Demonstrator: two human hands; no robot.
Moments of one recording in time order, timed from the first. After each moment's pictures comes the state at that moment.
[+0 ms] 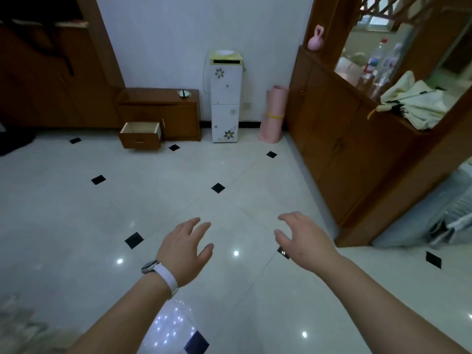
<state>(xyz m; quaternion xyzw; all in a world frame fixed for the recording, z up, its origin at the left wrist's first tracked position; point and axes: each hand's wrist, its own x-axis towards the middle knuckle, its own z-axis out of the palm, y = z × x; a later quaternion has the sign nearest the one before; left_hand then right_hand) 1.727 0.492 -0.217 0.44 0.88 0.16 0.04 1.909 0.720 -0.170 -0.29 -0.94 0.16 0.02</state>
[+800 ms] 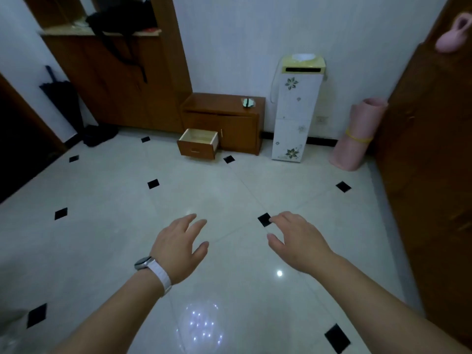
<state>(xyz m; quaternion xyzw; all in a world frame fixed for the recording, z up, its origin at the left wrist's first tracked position) 1.441 0.674 -0.197 0.30 0.95 0.08 0.00 1.542 0.950 -0.180 -0.07 -0.98 0.17 -0.04</state>
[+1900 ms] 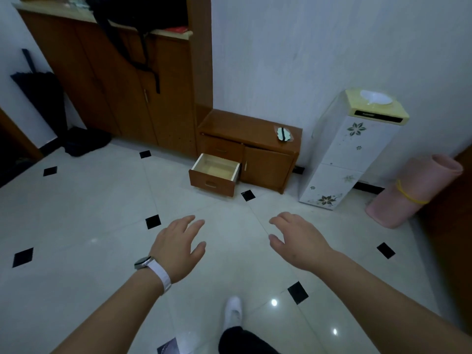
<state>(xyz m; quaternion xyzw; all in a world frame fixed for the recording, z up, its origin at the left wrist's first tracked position) 0.857 0.609 -0.239 0.28 0.95 0.13 0.02 0.944 0.895 -0.190 -0.04 -0.99 0.10 -0.07</state>
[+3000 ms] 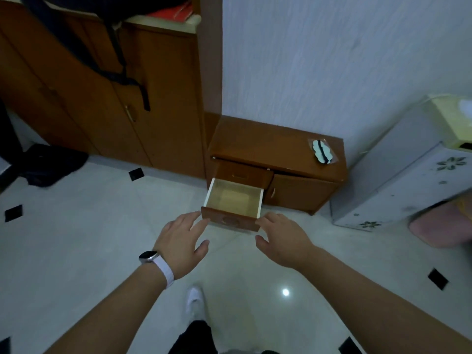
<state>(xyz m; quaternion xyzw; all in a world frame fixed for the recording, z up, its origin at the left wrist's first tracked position) 0.300 0.615 -0.283 0.36 0.92 0.08 0.09 0.396 0.868 -0.263 -0.05 -0.98 0.13 -0.12</state>
